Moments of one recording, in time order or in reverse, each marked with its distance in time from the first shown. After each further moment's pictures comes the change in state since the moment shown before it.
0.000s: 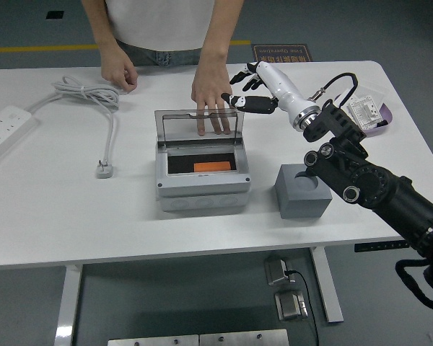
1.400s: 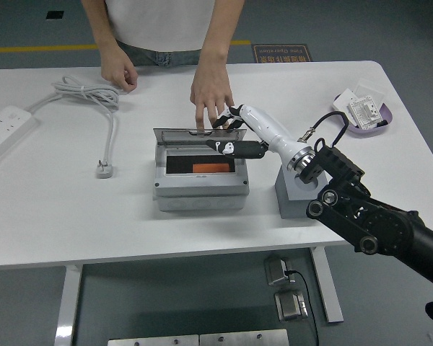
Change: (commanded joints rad) left arm 0.011 -0.011 0.002 0.000 -0.007 0.004 -0.004; right arm -0.189 -0.134 -0.096 0.413 -0.050 -0.022 -0.067
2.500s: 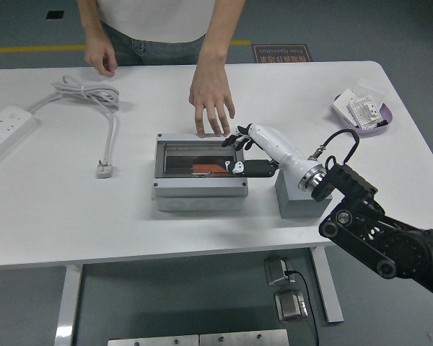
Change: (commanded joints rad) left arm -0.004 -0.008 -0.002 0.000 -0.007 0.004 -0.003; right arm -0.125 -0.063 0.083 0.124 -0.083 0.033 -0.048
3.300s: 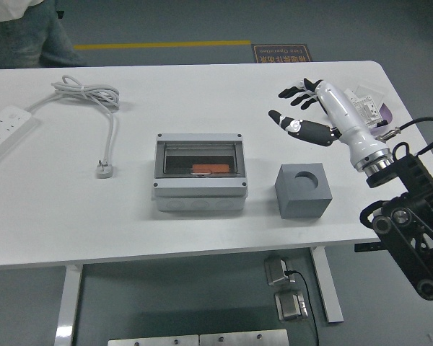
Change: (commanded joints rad) left arm 0.015 -0.020 0.003 0.000 -0.019 0.002 -0.019; right arm -0.297 0.042 0.567 0.298 -0.181 0.101 -0.025
